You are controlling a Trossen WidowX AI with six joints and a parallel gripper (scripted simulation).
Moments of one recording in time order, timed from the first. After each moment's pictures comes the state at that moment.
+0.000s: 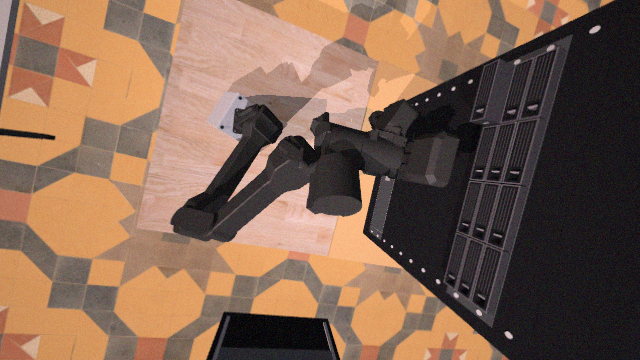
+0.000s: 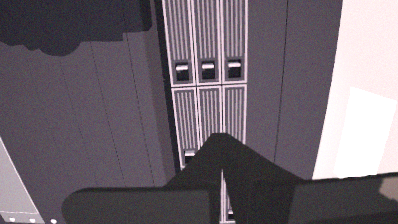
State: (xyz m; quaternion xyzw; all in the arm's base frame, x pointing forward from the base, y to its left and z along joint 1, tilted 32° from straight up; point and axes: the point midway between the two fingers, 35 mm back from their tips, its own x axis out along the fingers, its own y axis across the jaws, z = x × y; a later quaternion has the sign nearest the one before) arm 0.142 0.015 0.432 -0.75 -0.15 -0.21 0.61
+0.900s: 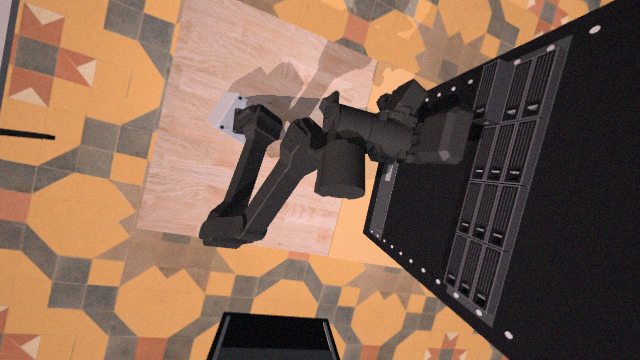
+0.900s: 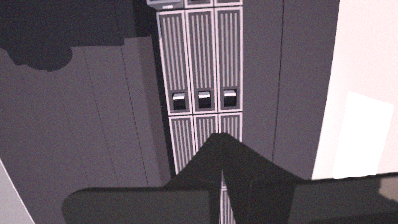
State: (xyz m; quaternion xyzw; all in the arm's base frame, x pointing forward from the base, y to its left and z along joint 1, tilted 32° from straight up) arm 0.149 0.044 0.434 -0.75 -0.16 -0.20 0.61
